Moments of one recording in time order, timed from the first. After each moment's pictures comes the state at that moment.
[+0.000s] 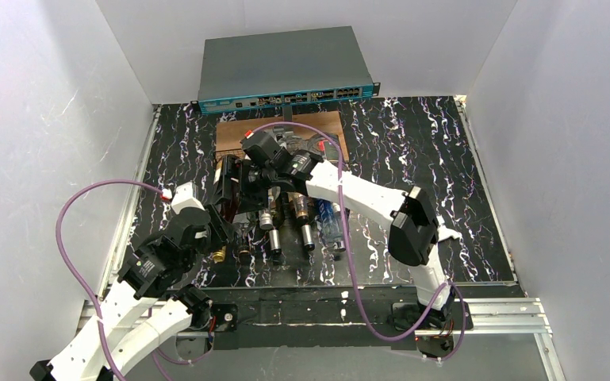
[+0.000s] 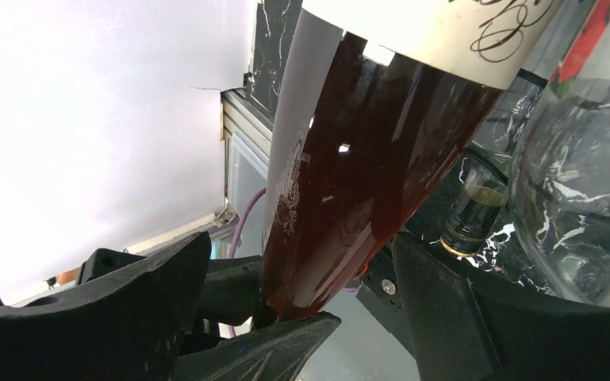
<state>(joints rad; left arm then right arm) -0.65 0.55 0.81 -0.95 -0.39 -0.80 1.05 2.04 1.93 -0.55 -0.34 1.04</state>
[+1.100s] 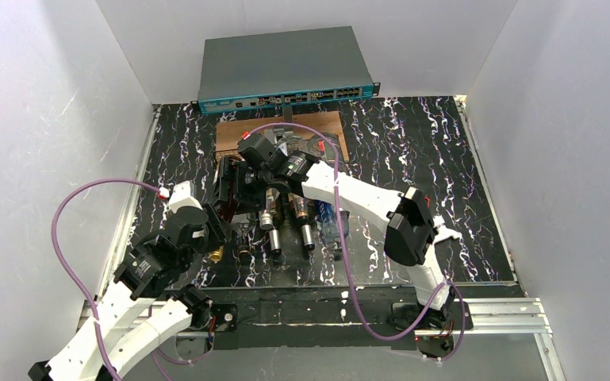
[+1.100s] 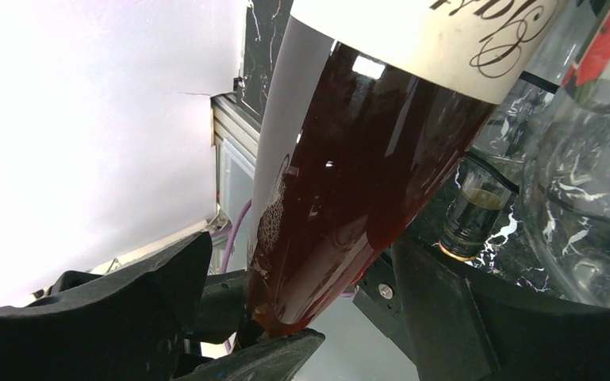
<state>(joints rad) -0.65 0.55 0.84 -0.98 -0.40 -0.79 1.07 2.07 1.98 -0.59 -0.30 1.04</state>
